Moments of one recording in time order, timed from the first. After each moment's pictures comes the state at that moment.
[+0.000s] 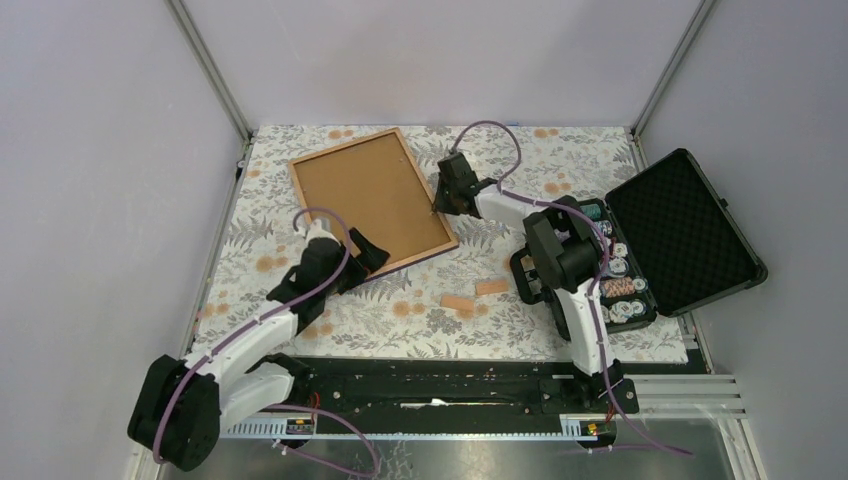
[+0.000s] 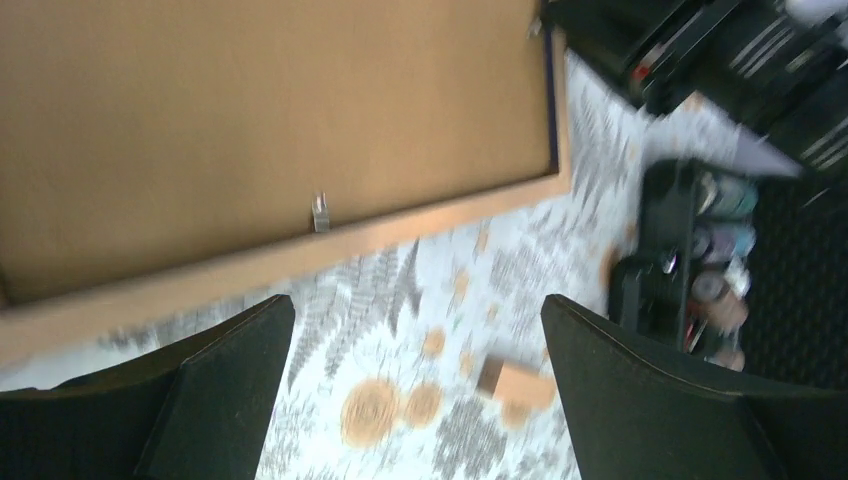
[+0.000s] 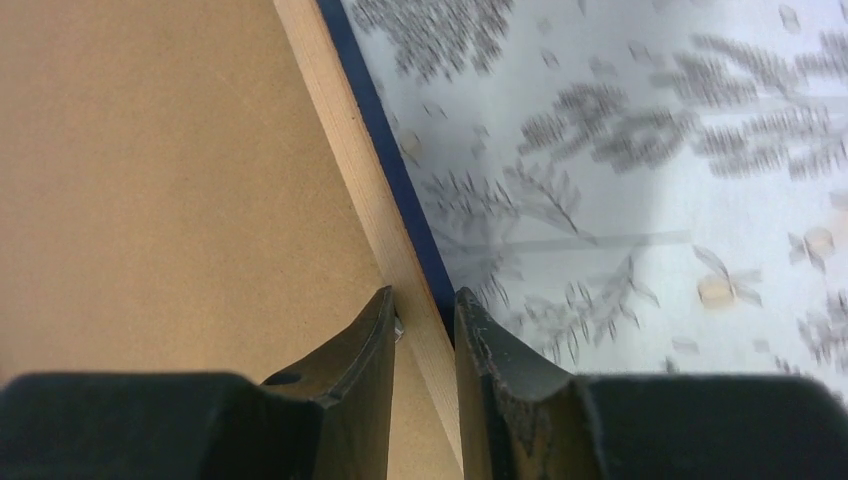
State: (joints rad) left arm -0.39 1.01 0.45 0.00 -0.03 -0.94; right arm 0.57 2.28 1.68 -0.23 0.10 0.62
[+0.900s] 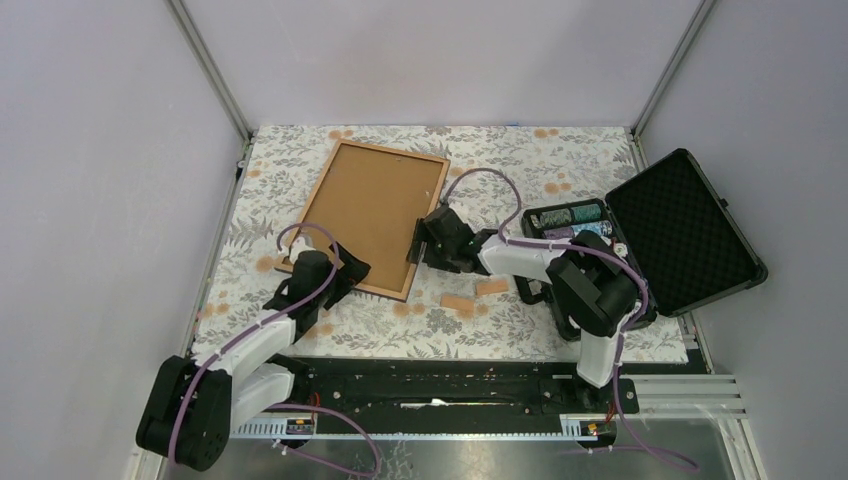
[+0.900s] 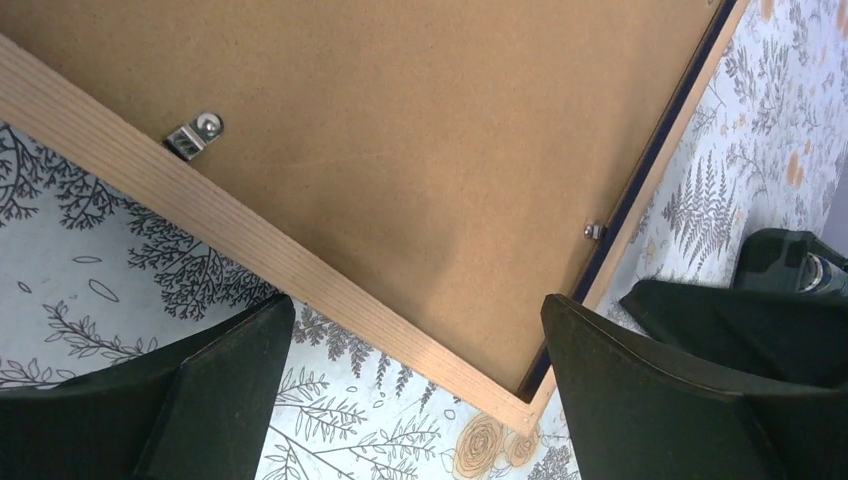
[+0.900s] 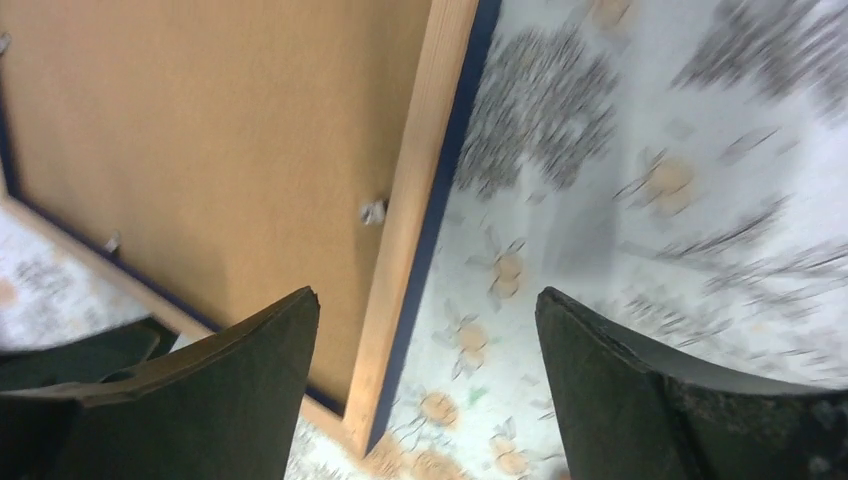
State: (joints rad) left arm -0.32 1.01 0.29 0.04 -0.07 -0.97; right arm 0.82 1.87 1.09 -0.06 0.07 0.94
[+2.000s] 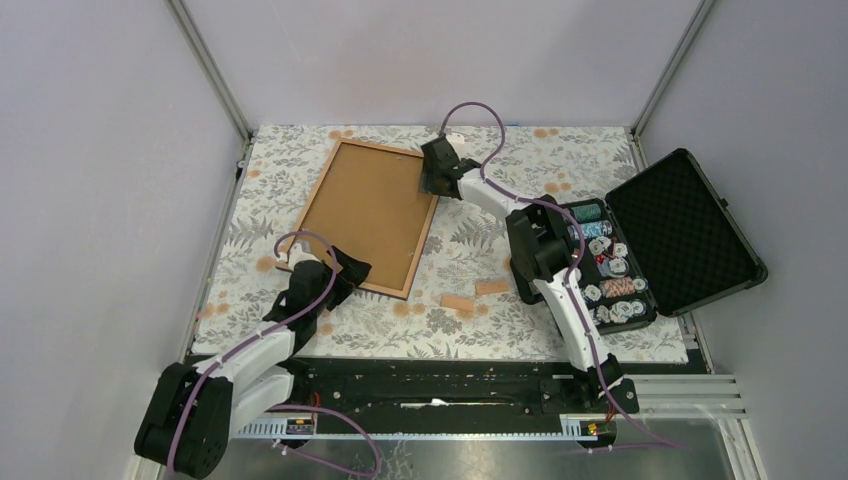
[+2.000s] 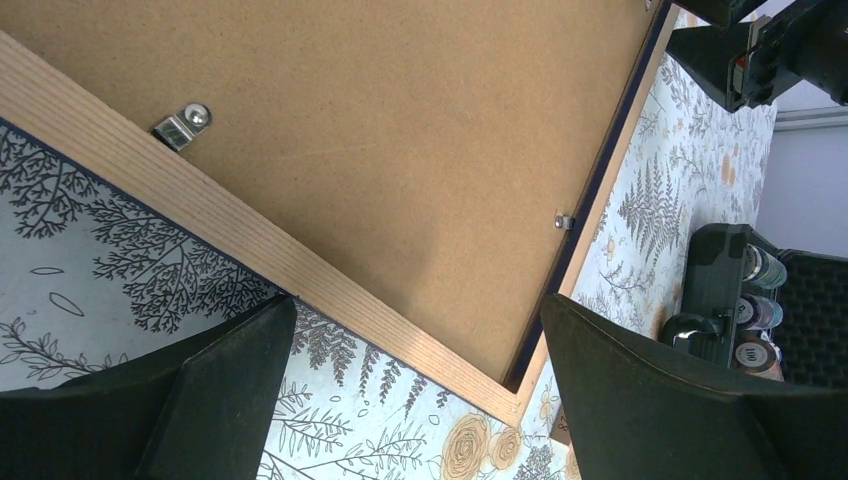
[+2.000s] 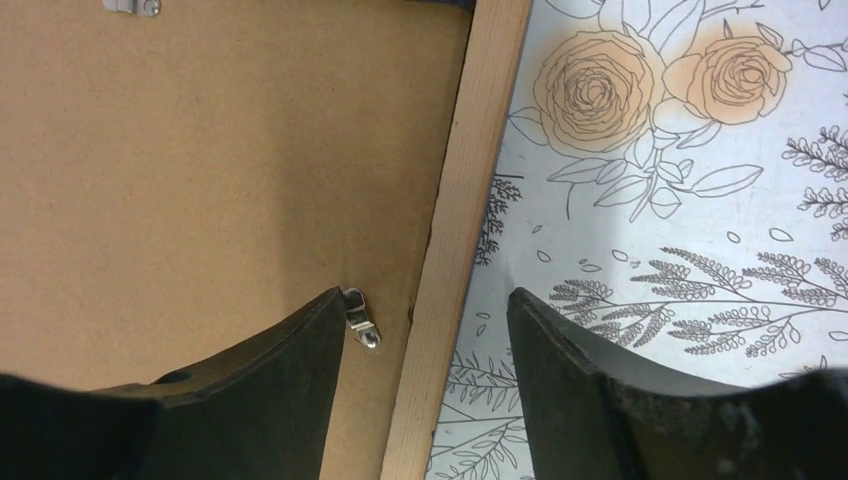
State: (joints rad) left arm -0.32 0.96 0.17 0.23 -0.04 -0.99; right arm 0.58 2.49 2.07 -0.42 0.29 0.58
